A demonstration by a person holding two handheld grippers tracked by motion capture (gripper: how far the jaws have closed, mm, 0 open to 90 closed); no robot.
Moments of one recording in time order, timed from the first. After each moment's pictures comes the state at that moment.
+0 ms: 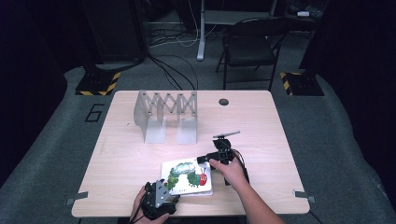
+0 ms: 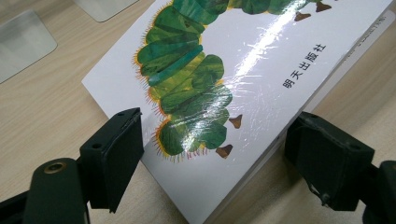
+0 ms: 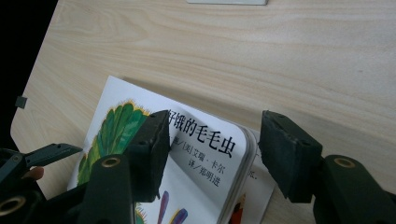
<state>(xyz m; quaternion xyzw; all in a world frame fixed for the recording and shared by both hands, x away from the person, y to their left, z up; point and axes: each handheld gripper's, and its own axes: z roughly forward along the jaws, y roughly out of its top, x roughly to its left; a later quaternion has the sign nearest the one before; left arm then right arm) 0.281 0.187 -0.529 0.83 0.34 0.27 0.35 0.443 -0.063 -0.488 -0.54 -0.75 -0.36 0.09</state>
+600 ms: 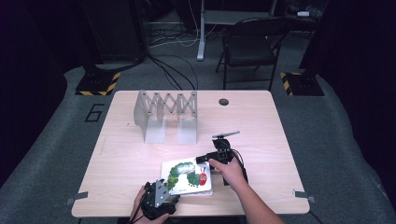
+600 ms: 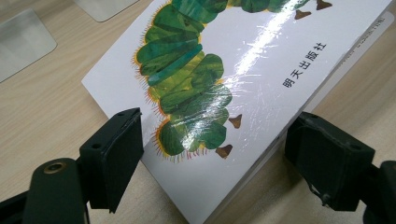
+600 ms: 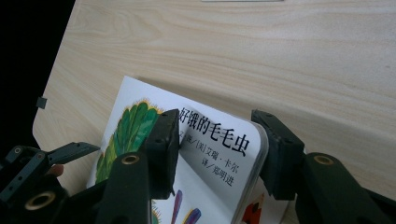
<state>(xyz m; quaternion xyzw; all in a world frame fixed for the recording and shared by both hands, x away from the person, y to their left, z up) 0.281 0.188 -0.530 0.83 0.34 0.27 0.36 0.443 -0.061 -0.486 -0.54 -0.75 -0.37 0.12</state>
